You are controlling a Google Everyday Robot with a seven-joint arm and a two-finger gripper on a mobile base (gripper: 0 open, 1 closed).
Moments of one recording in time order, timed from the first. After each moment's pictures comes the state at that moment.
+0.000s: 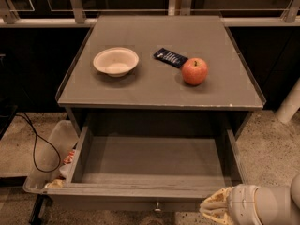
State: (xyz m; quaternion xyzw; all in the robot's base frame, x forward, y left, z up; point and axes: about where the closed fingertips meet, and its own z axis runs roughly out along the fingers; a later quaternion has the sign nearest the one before) arm 0.314 -0.171 0.656 -0.61 0.71 0.14 0.31
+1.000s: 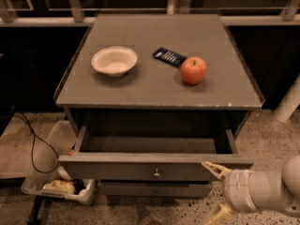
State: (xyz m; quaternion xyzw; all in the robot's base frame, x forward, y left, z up) arm 0.352 -0.176 0.656 -0.60 0.72 0.13 0.33
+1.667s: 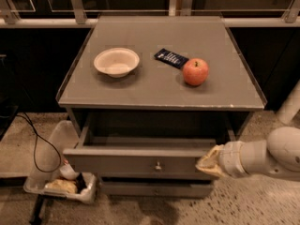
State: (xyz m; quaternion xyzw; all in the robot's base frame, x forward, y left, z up) arm 0.450 -0.192 0.646 -0.58 0.73 0.11 0.34
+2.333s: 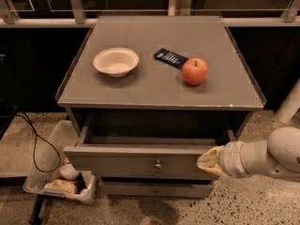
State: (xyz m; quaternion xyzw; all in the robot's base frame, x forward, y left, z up) arm 0.449 -0.192 0.646 -0.58 0.73 0.11 0.34
